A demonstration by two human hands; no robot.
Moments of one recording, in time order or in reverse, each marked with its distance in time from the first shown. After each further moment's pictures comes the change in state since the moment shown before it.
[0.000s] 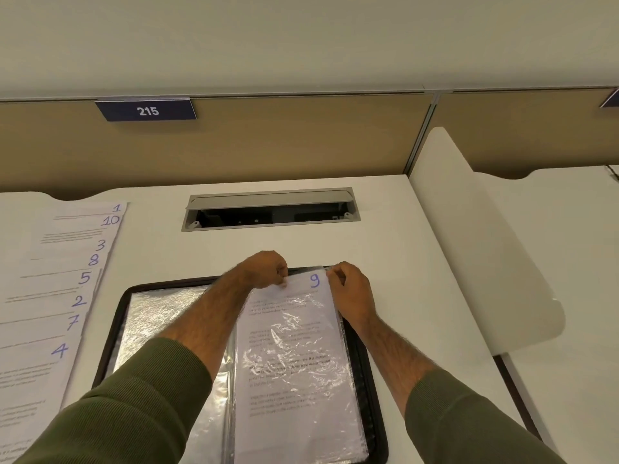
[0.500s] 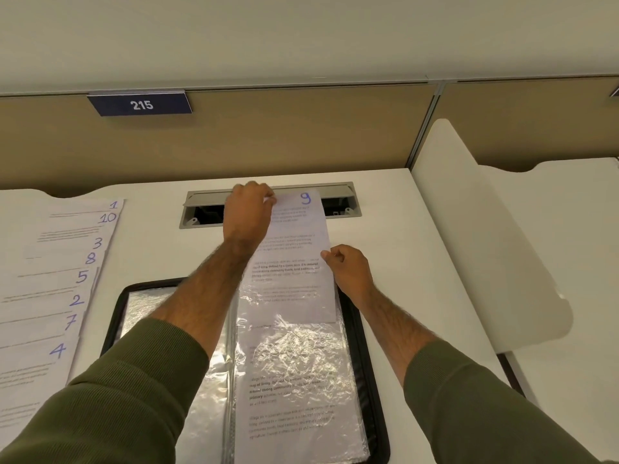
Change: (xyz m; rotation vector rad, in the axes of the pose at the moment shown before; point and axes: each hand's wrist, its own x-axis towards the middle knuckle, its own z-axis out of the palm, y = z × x) left_hand -0.006 0.021 -0.070 -0.072 0.961 0.019; right_hand 0.035 -0.023 -0.009 0.102 -0.087 0.079
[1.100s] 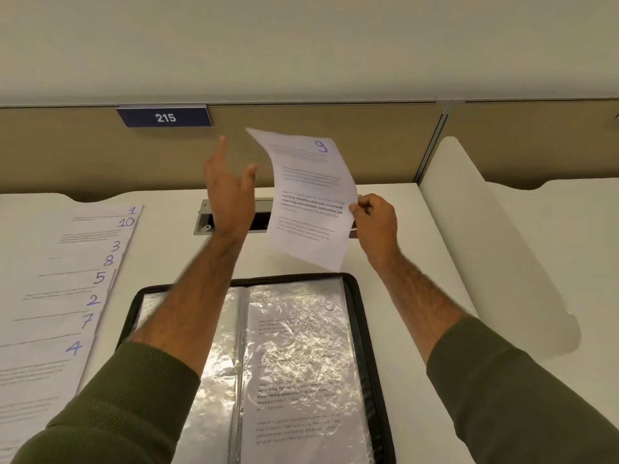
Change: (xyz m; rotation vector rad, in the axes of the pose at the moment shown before) left_hand 0.010 0.001 -0.061 -0.568 0.325 -0.219; right_hand 0.019 -0.090 -0.045 0.312 0.203 -0.176
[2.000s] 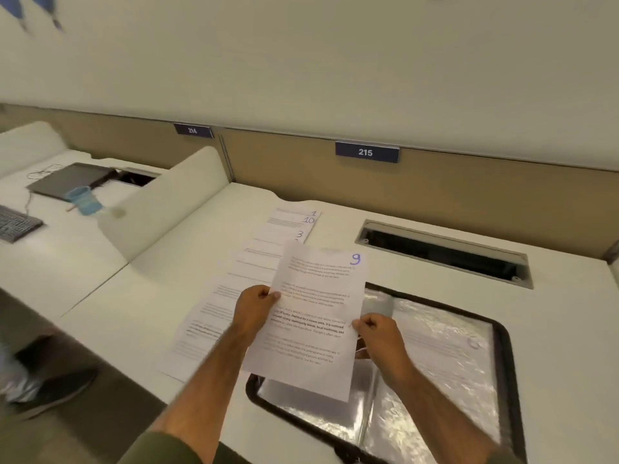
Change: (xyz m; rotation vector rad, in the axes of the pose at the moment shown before) left_hand -0.187 -0.117 -0.313 0.137 0.019 -0.685; right_hand -0.252 0.025 0.161 -0.045 -0.646 0.270
